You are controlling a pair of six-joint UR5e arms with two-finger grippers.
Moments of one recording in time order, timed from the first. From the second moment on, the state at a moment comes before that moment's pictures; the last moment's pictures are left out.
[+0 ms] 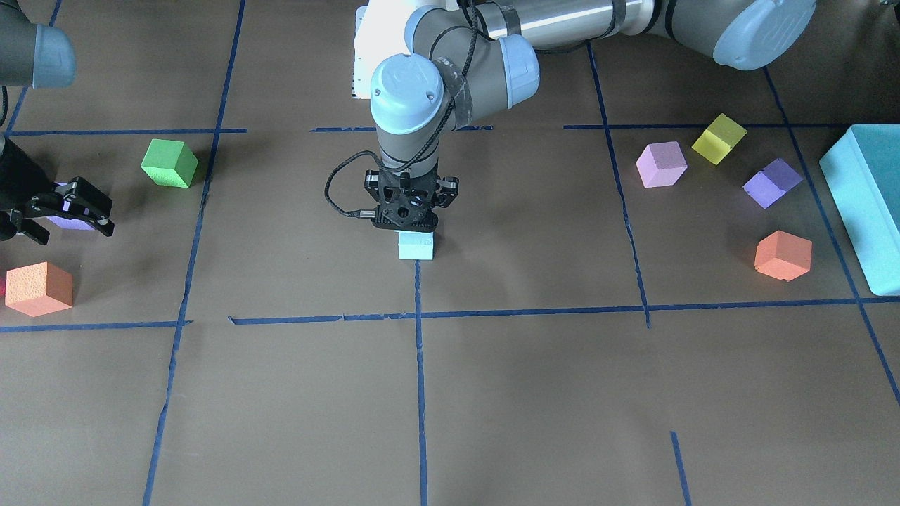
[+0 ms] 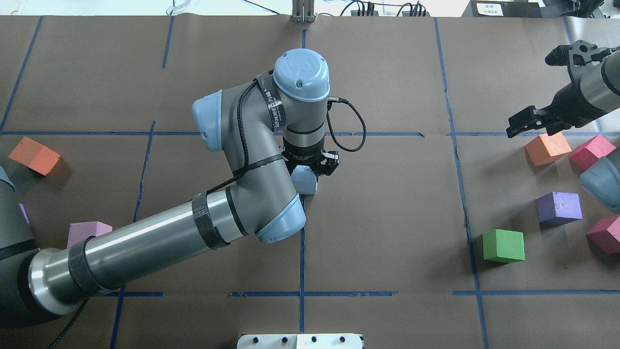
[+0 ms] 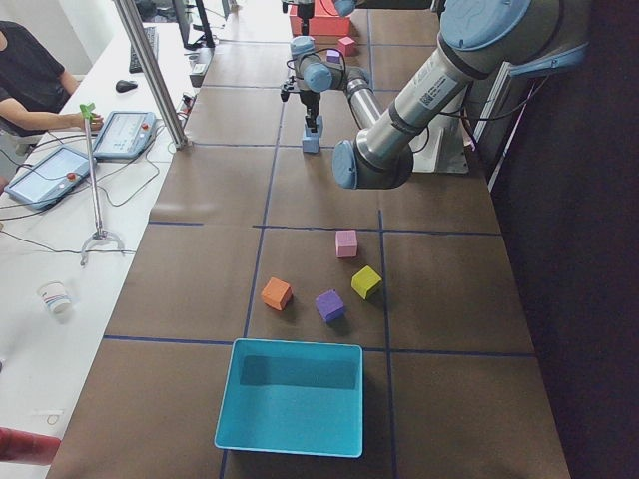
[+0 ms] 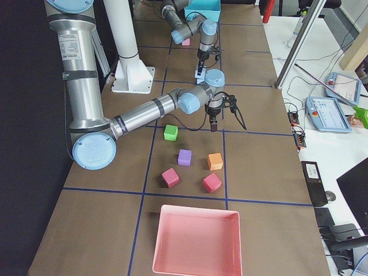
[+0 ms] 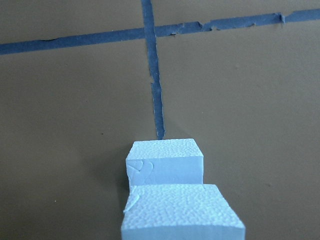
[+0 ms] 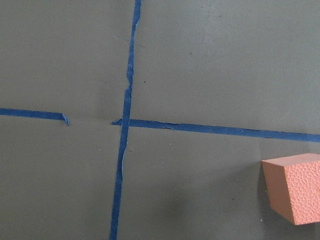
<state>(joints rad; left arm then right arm) -0.56 -2.57 -1.38 -1.46 -2.04 -1.03 1.06 -1.45 1.87 -1.41 2.22 0.66</state>
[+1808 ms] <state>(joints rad) -0.56 -2.55 -1.35 -1.54 -2.02 -1.03 1.06 -1.45 1.87 -1.41 2.22 0.67</state>
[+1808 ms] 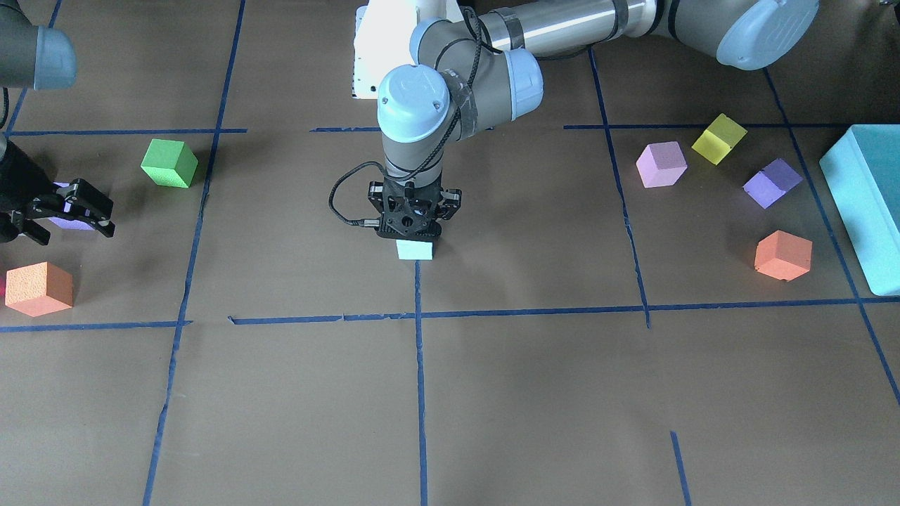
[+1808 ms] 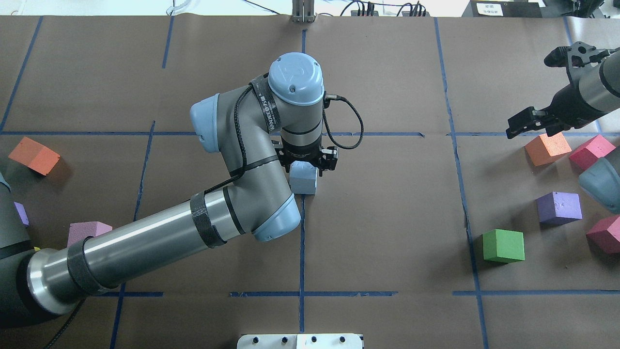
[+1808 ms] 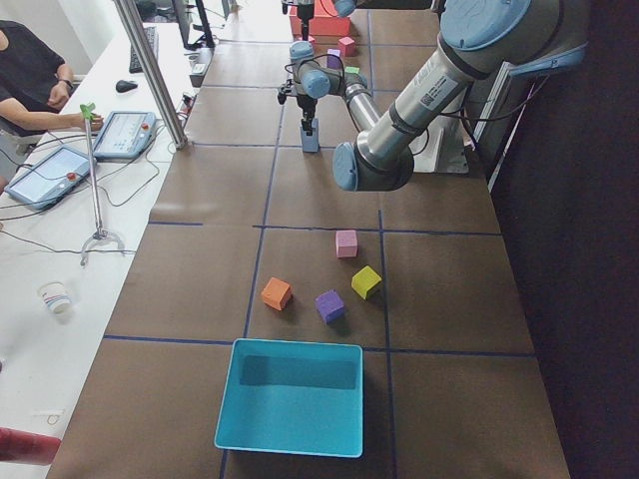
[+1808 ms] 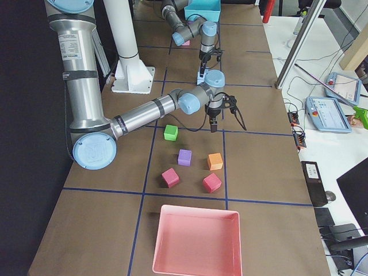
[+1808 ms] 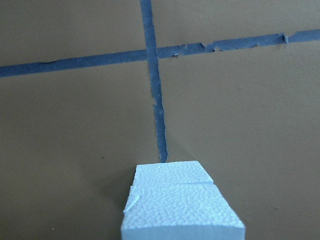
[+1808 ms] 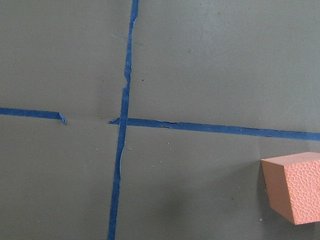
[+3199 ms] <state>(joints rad) -0.85 -2.09 -1.89 -1.44 -2.11 -0.62 1.14 -1.48 1.86 -1.41 2.25 0.55</state>
